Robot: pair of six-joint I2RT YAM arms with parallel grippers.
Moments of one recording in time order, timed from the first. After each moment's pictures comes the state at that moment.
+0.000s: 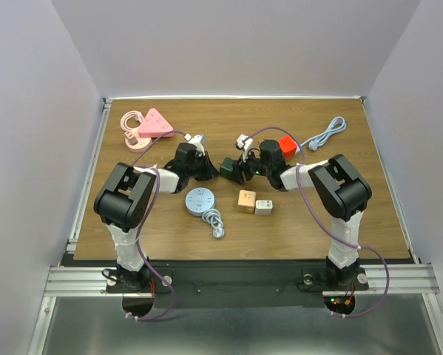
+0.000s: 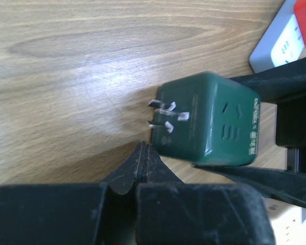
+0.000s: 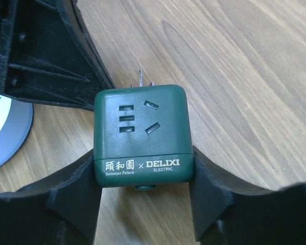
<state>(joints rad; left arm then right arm) -0.43 1.84 0.85 0.39 0.27 -0.54 0.51 1.99 0.98 0.57 -0.54 -0.12</state>
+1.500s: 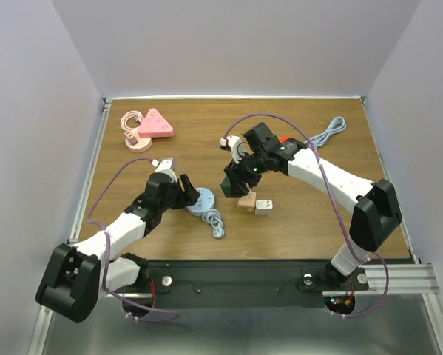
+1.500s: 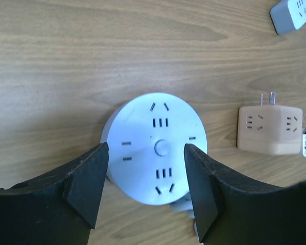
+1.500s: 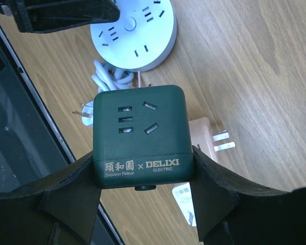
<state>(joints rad) -0.42 1.09 0.40 0.09 0.07 -0.57 0.69 1.65 1.39 -0.70 -0.44 -0.14</state>
